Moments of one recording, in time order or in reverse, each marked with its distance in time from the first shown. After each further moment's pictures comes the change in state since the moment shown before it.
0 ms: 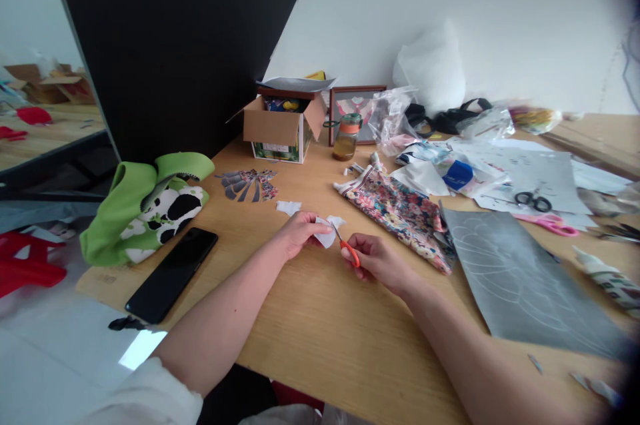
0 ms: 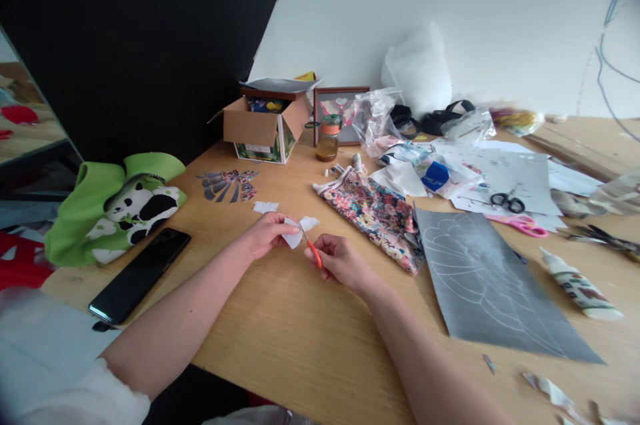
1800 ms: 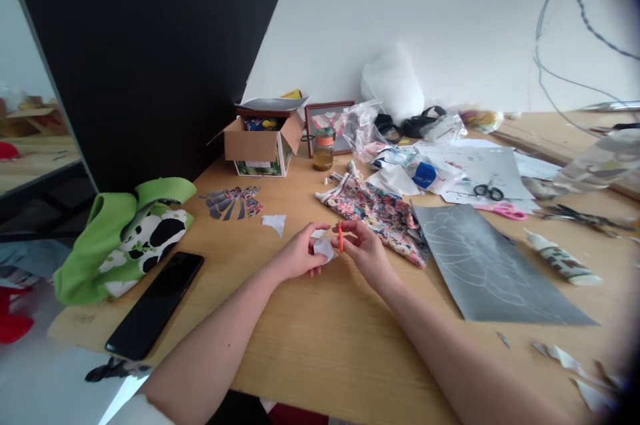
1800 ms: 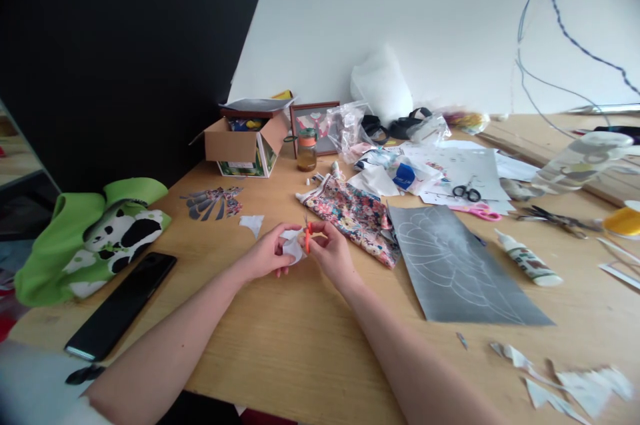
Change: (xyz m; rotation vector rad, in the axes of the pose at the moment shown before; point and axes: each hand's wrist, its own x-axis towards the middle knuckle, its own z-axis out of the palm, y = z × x) left_hand -0.008 -0.013 0.022 0.403 -0.168 0.157; right_hand 0.009 0.003 0.002 0.252 0.446 -0.352
